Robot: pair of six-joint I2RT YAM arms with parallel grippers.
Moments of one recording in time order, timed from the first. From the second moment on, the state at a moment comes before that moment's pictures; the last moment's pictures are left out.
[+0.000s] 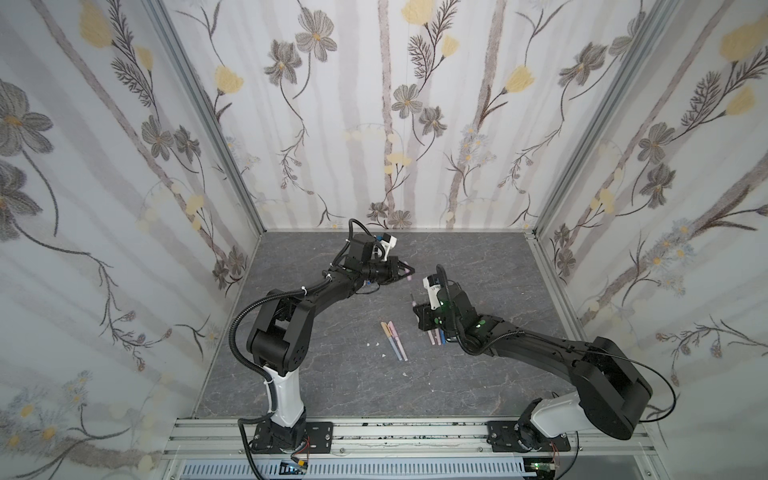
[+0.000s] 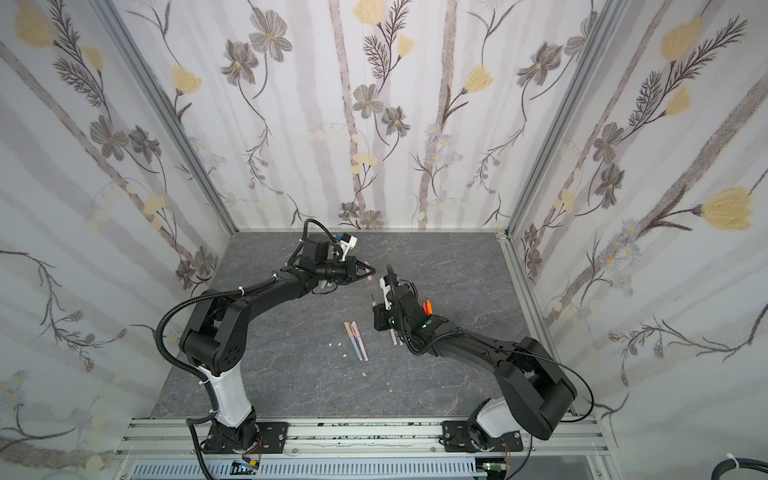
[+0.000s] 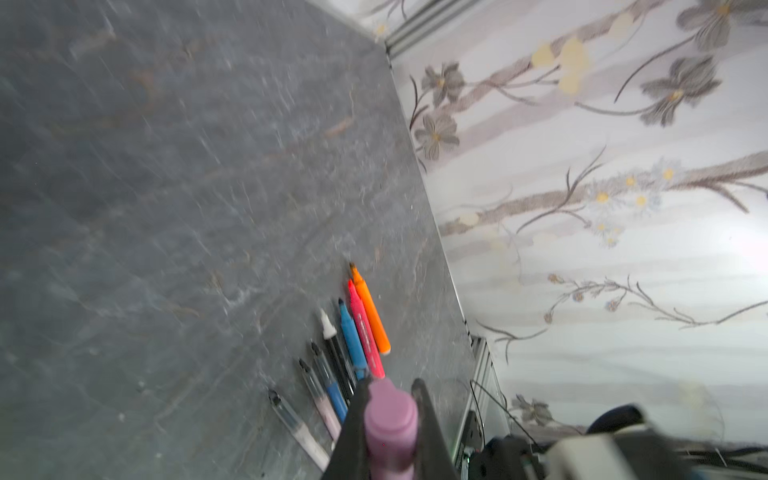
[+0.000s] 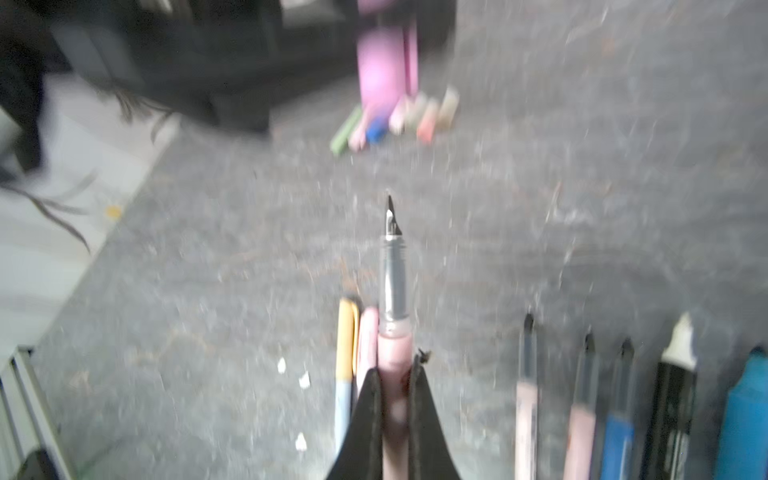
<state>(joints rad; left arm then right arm) -0.42 1.88 1.31 0.12 0.78 -0.73 0.77 1.45 0.77 0.02 -0.04 0.50</state>
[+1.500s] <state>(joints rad) -0.10 1.88 1.12 -0.08 0.48 -0.46 0.78 1.71 0.91 -0.26 0.14 0.51</state>
